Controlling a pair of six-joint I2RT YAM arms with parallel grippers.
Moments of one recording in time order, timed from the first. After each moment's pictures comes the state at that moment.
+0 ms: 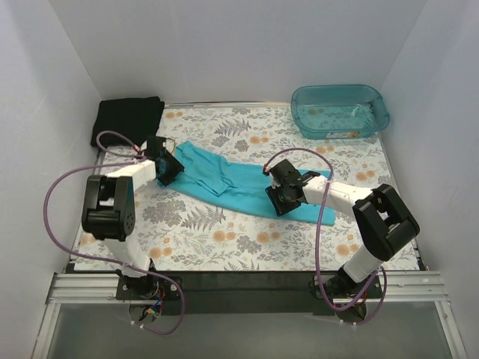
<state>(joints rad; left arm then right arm) -0.08 1.69 0.94 -0.22 -0.05 -0.86 0.65 1.61 0.90 -0.47 0.04 0.13</state>
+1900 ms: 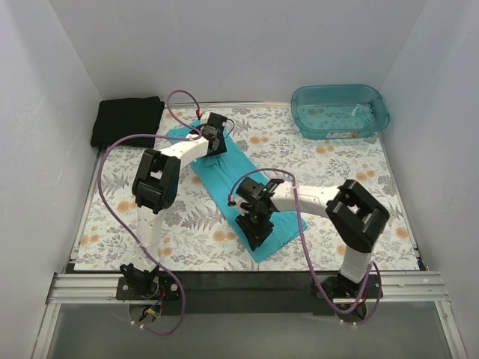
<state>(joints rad) -0.43 2.22 1.66 -0.35 -0.35 -0.57 0.94 1.76 1.06 -0.71 -0.38 0.20</state>
